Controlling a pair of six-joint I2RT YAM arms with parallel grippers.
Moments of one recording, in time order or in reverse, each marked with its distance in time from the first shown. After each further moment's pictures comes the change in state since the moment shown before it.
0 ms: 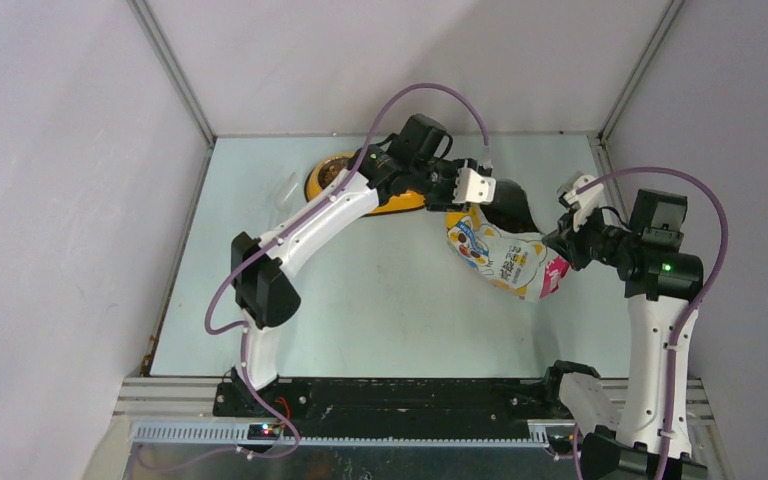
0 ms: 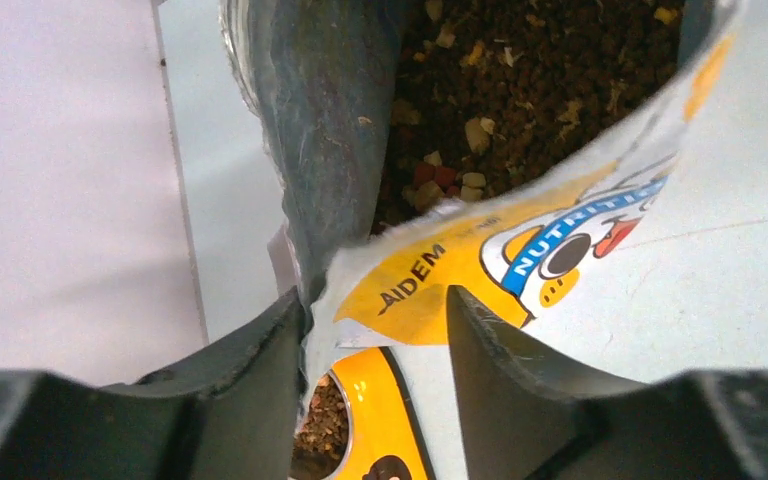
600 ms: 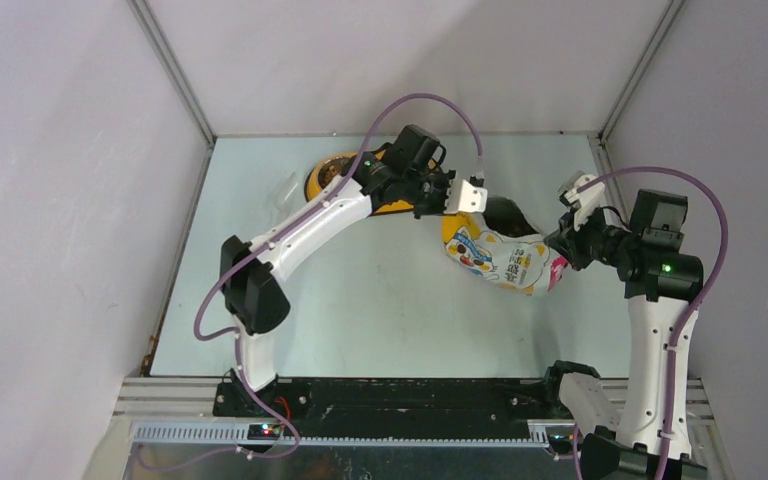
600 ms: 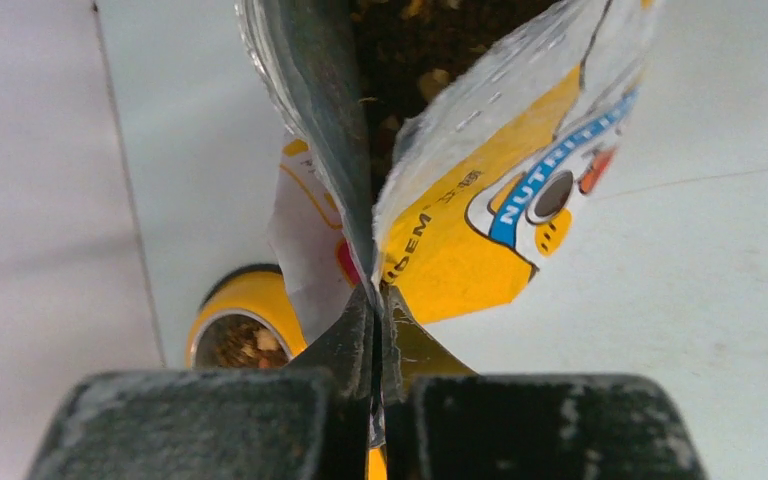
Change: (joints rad) left arm 0.010 -0.049 -0.101 -0.030 -0.033 0.003; right arm 0.000 -0.005 -0.002 0.000 0.021 0.016
